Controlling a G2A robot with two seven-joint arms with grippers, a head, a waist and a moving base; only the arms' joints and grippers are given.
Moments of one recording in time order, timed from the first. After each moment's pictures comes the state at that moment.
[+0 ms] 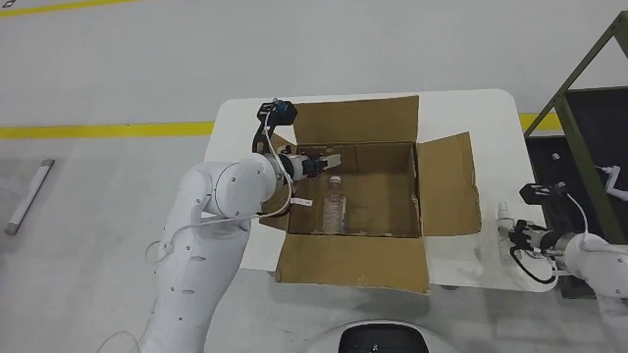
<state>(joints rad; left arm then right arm) 0.75 -1.26 -1.17 -1.79 0.84 0.28 -1.28 -1.54 -1.10 1.77 -1.76 -0.77 -0.02 1.05</state>
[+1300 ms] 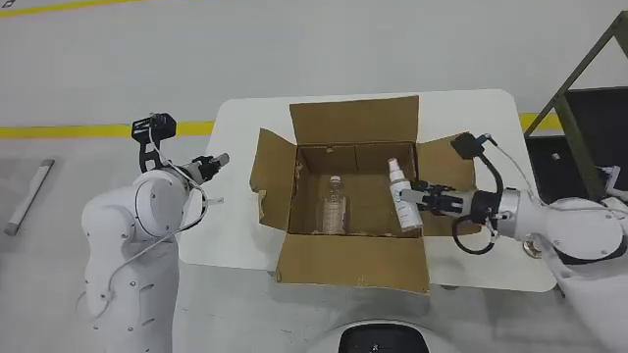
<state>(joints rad) 0.91 -1.19 -1.52 -1.92 1.26 0.29 -1.43 -1.26 -1.10 1.44 -1.93 -0.15 0.06 1.03</state>
